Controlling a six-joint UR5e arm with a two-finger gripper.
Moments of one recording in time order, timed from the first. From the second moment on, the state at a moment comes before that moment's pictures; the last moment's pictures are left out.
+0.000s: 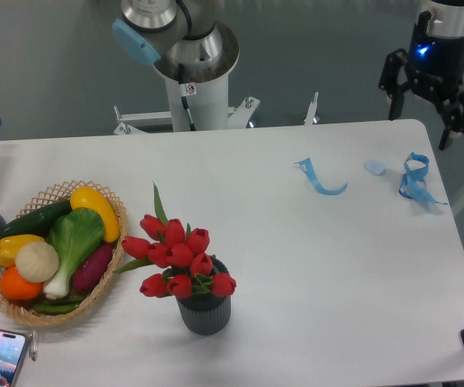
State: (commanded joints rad) arm 2.89 -1.75 -1.35 -1.37 1.37 1.81
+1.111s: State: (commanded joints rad) arm 2.85 -1.67 -1.61 -1.24 1.28 1.52
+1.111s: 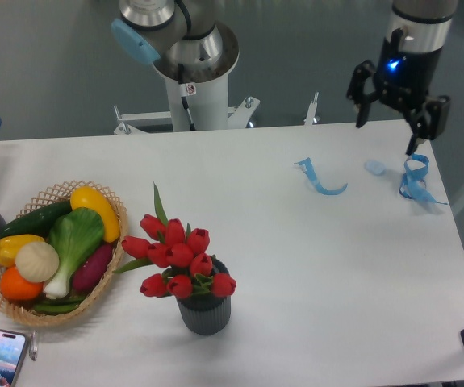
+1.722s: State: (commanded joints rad) arm 2.79 -1.69 -1.74 -0.98 1.06 1.20
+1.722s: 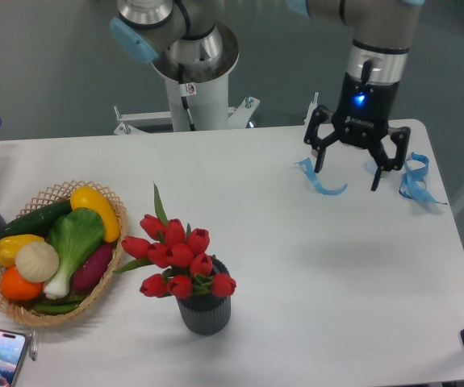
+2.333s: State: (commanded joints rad) arm 2.68 -1.77 -1.77 -0.86 0.92 1.12
